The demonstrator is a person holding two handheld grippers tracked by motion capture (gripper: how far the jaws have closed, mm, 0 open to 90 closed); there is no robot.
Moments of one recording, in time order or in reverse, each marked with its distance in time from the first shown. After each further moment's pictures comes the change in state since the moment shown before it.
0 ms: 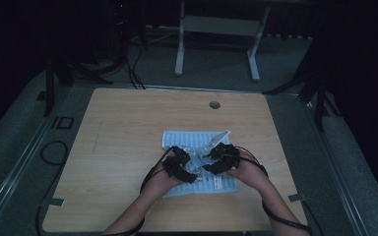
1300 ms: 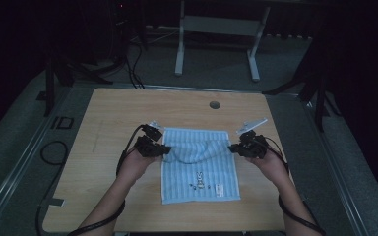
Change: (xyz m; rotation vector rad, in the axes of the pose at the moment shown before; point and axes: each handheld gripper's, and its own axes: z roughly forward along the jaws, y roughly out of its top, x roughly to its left) left arm 0.073 -0.007 -0.083 -0.123 0.035 -0.166; right arm -0.057 -0.048 -0.050 -0.107 -0.092 0.243
